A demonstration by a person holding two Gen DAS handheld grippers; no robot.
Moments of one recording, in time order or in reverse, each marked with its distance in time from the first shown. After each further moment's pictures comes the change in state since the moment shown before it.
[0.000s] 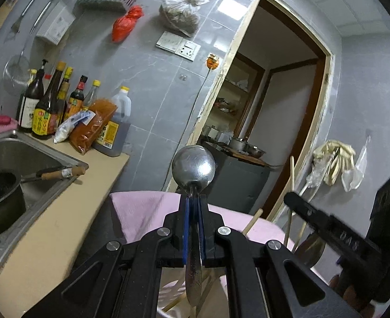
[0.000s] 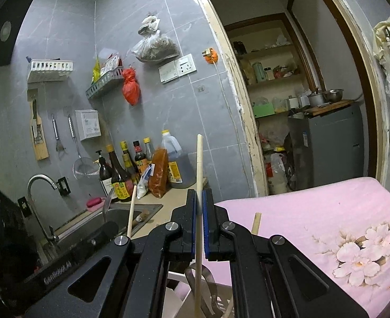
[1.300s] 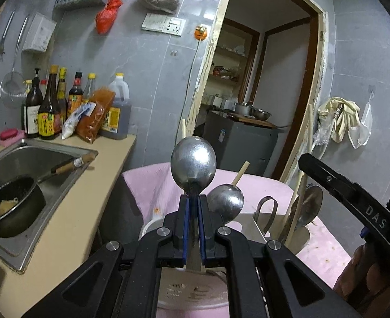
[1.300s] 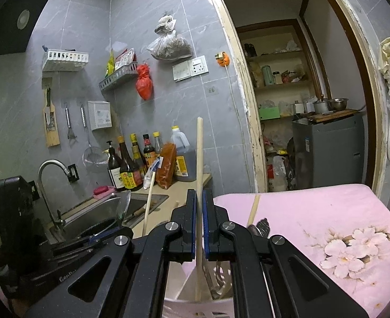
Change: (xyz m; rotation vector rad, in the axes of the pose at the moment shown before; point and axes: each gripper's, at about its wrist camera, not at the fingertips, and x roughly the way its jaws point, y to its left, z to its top) left arm -0.021 -0.018 -0.004 0.124 0.178 0.068; right arm -0.045 0.009 -0.005 -0.081 0.024 0.019
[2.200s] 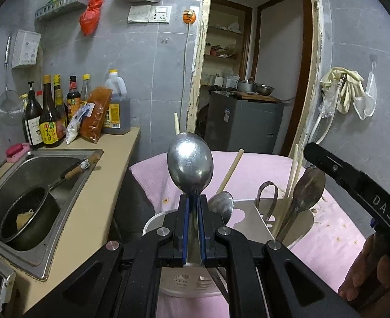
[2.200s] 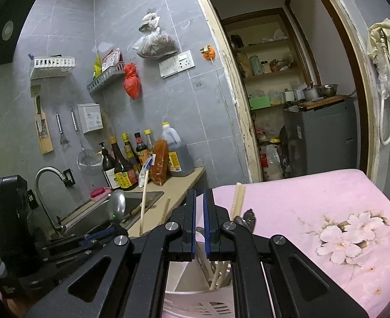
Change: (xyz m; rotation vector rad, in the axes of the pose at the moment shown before) left arm -0.002 -0.019 0.013 0.112 0.107 0.062; right arm -0.005 -0.008 0.001 0.074 0.038 -0.036
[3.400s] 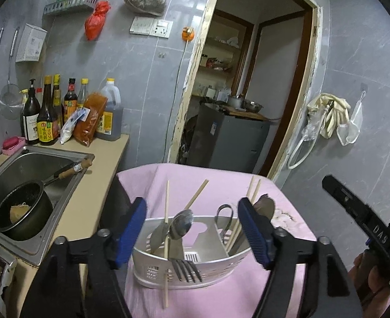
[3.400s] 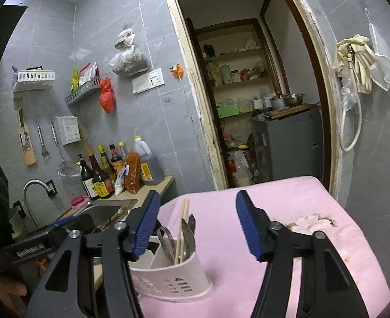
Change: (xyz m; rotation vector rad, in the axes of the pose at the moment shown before) left arm -0.054 -0.012 0.024 -0.087 -0.043 -0.084; right arm -0.084 -0.017 0.030 0.026 -0.024 -0.174
